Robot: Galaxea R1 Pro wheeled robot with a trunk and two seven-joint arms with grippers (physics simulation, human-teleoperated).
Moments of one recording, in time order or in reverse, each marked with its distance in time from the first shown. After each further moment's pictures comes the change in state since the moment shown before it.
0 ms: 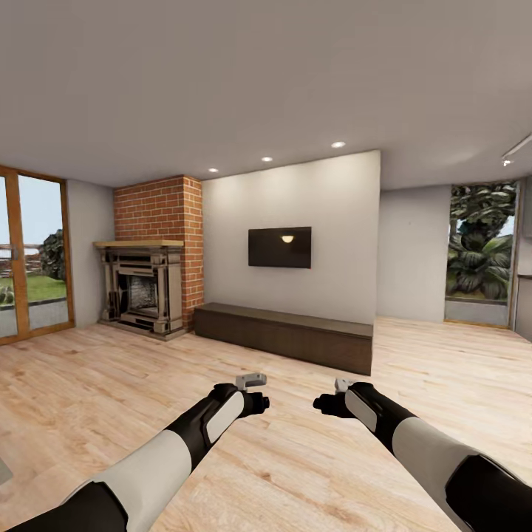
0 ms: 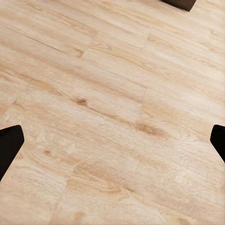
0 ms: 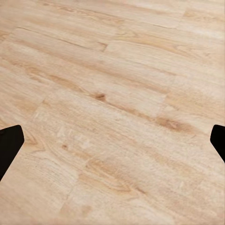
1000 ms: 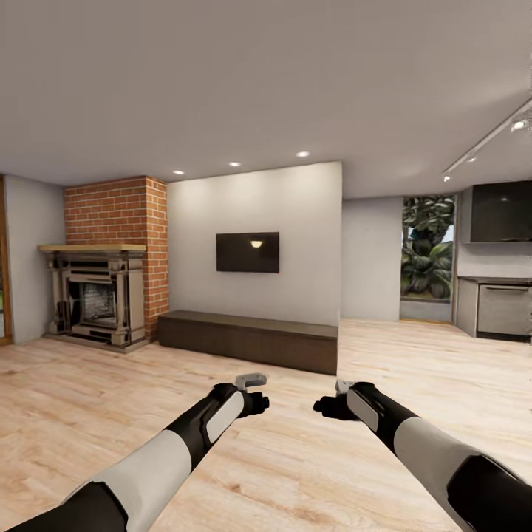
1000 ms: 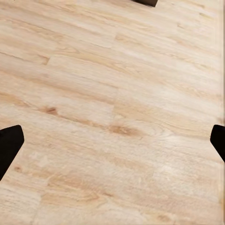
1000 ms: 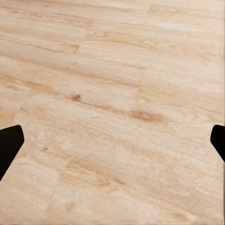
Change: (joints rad) left arm 0.000 0.001 0.001 0.000 0.000 0.000 0.000; right arm 0.000 -0.007 -0.004 -0.001 -0.001 0.049 0.021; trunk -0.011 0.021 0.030
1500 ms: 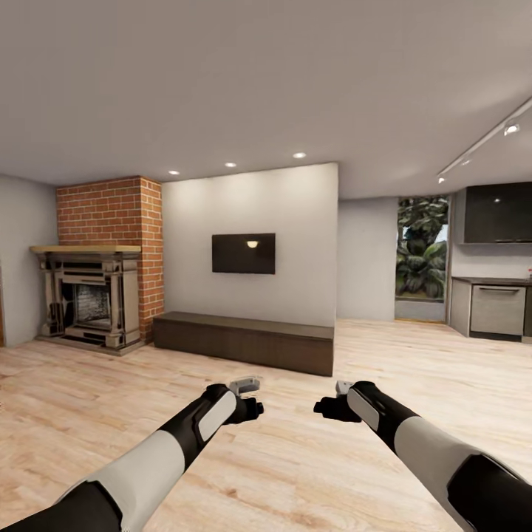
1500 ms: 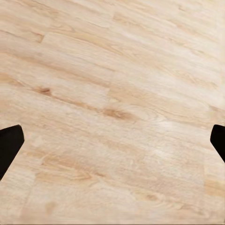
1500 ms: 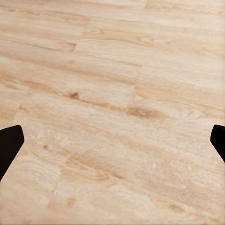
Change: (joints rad) left arm 0.000 0.028 0.006 0.019 0.084 0.061 0.004; right arm -0.002 -0.002 -0.007 0.001 -0.003 0.027 0.000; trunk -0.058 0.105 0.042
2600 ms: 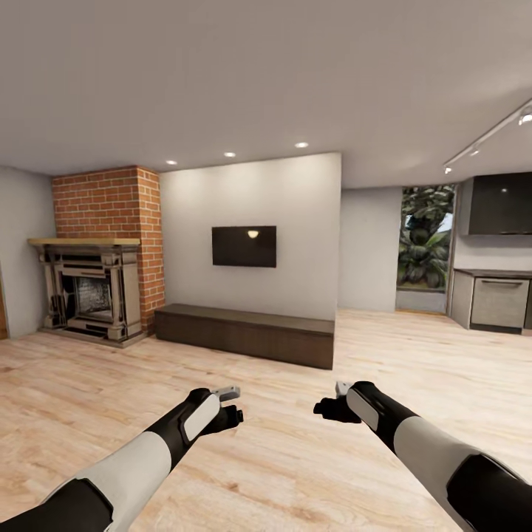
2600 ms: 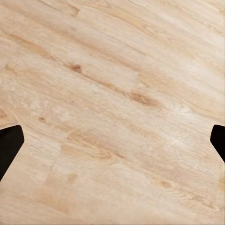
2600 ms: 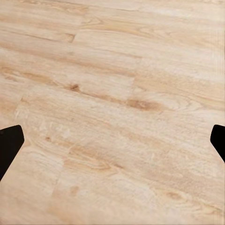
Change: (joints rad) left arm -0.002 0.052 0.046 0.070 0.016 0.019 0.042; right arm 0.000 0.003 0.000 0.001 0.000 0.013 -0.007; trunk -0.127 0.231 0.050
